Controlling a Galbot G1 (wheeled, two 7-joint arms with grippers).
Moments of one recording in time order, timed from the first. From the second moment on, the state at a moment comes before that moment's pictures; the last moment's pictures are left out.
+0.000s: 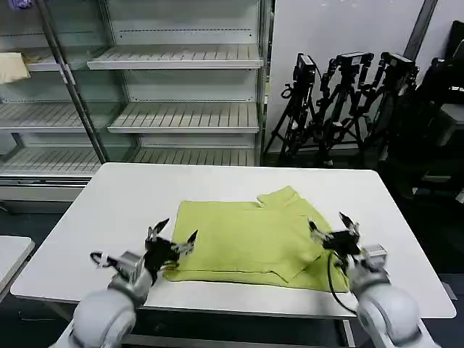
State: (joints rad) left arm 1.20 -1.00 -0.31 -2.15 -0.38 0.56 -0.10; right arm -1.08 1.09 0.40 2.00 0.47 -0.52 0.18
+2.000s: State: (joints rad) left arm 0.62 -1.03 -0.08 -1.44 -0.64 0.58 0.05; right arm -0.49 1.30 0.13 1.21 0.56 -0.52 0.20
